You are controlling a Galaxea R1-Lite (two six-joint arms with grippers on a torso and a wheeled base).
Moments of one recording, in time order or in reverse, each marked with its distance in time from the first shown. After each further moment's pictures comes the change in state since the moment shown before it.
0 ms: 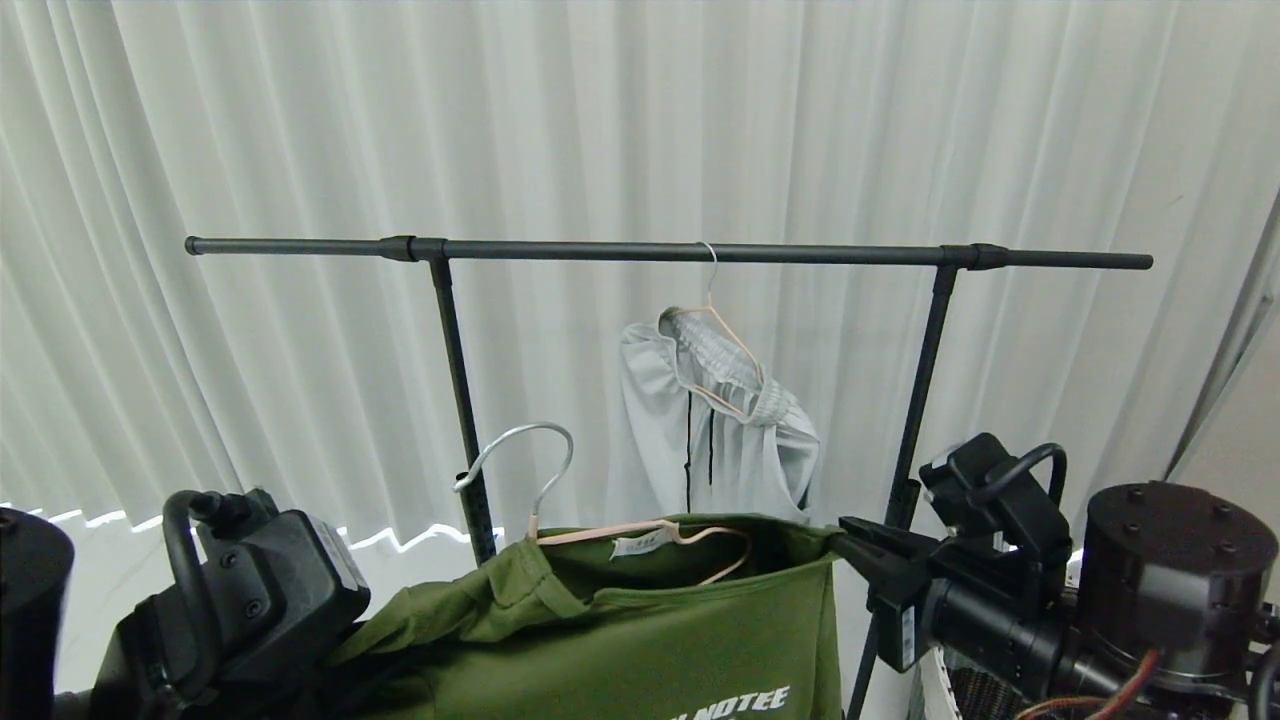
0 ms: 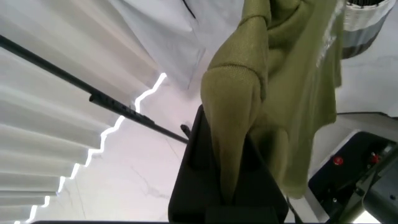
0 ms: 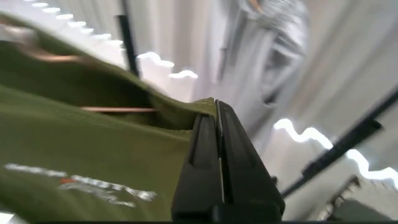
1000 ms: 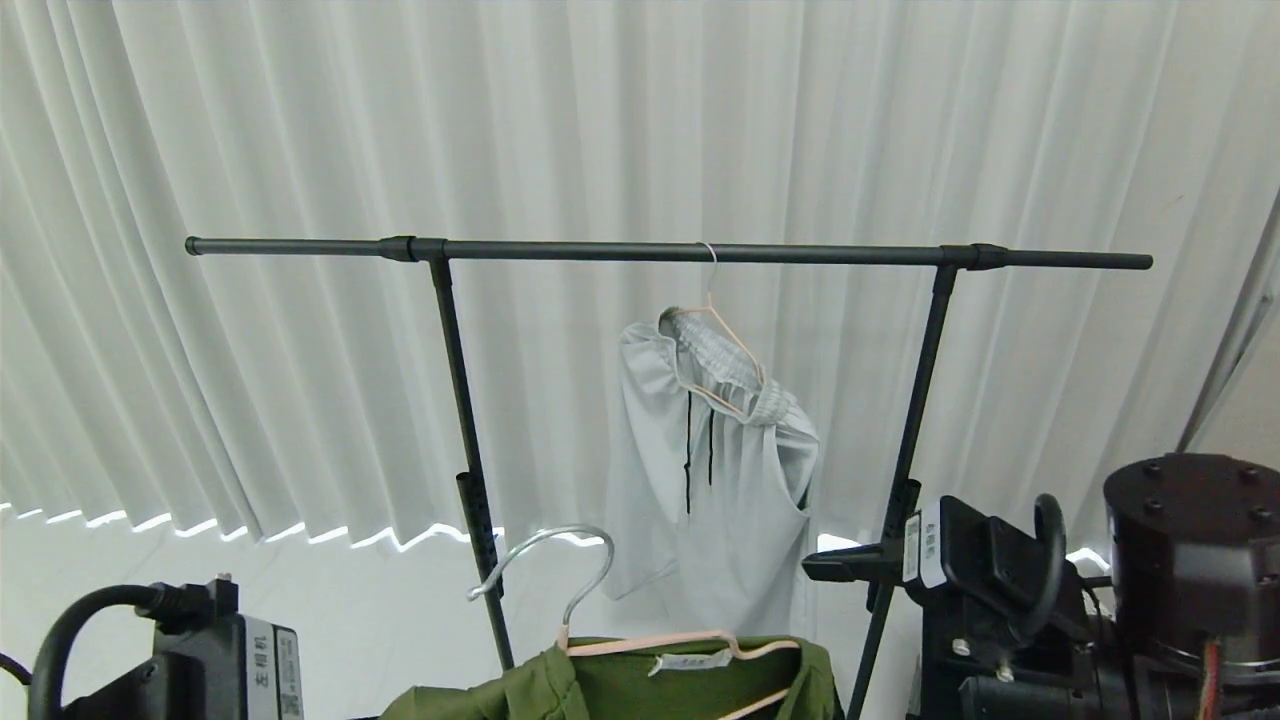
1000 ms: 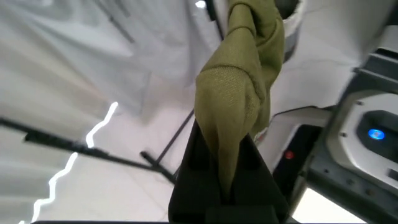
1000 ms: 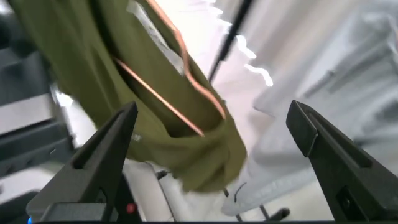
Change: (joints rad) left arm -0.013 -0.082 0.098 -0.060 -0.302 0.015; right arm 0.041 -0.135 -0.151 0.451 0.487 -0.288
